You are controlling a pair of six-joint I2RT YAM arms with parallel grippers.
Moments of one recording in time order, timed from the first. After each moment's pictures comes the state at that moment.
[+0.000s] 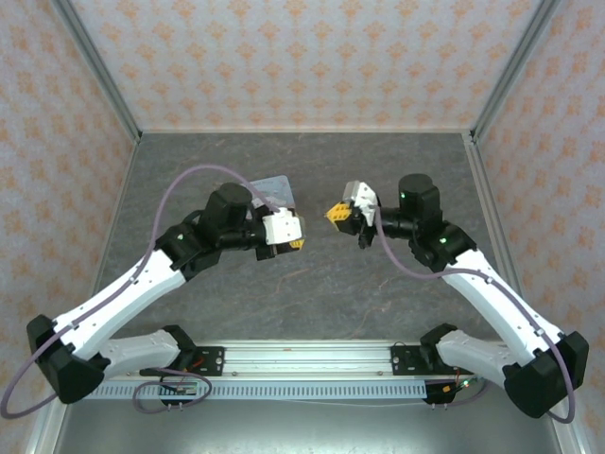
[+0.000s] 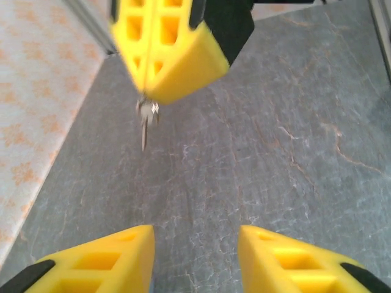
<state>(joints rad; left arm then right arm) -0.67 1.07 1.03 -0.45 0.34 0.59 0.47 1.03 0.91 -0.21 -0.72 -0.33</state>
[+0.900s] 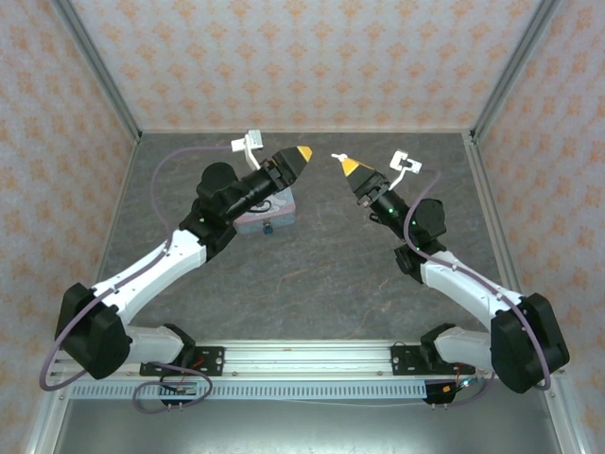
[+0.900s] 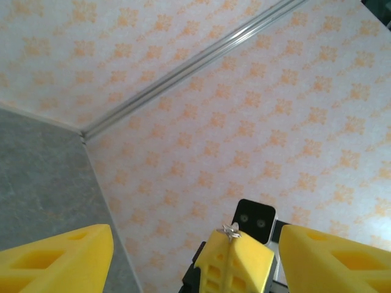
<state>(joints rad) -0.54 1.30 1.00 0.43 0.30 -1.08 0.47 1.19 0.64 0.99 -0.35 1.02</state>
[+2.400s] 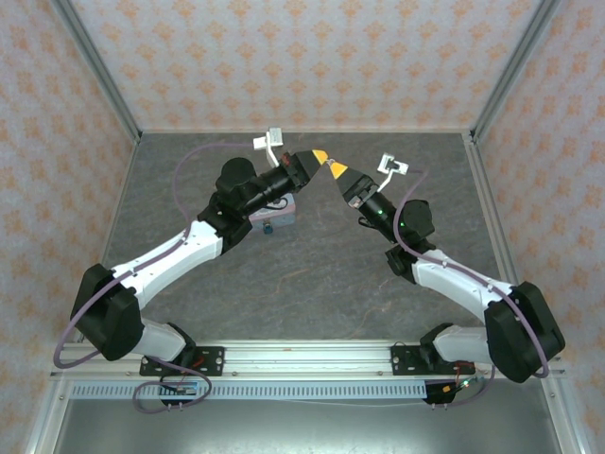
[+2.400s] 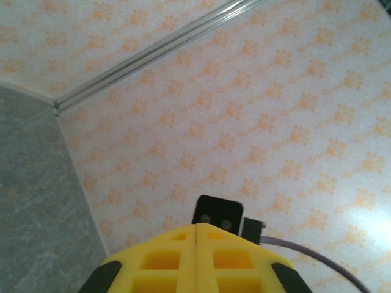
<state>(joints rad) -0.59 1.41 1.08 0.45 0.33 -1.13 0.54 1.24 0.65 0.98 -0.30 1.12</state>
